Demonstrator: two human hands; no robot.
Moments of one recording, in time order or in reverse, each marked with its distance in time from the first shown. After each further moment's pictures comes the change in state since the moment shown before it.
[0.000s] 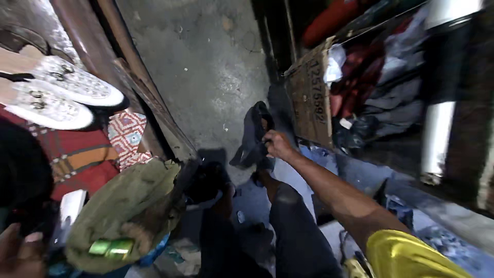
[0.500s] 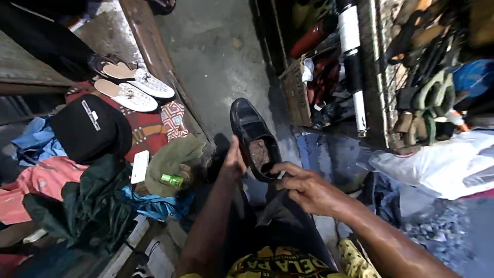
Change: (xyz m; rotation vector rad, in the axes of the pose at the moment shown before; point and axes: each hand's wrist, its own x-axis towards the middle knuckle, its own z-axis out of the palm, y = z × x) left_hand -0.090 0.278 0.123 -1.650 -0.881 -0.255; right_hand -0.310 -0.246 -0.138 0.173 -0.116 -0.483
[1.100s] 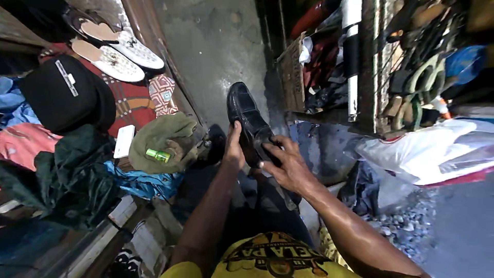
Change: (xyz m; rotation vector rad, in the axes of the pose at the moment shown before) left_hand -0.024 -0.057 0.014 0.193 0.166 0.149; right_hand -0.014 0.021 0.049 -0.155 0.187 0.419
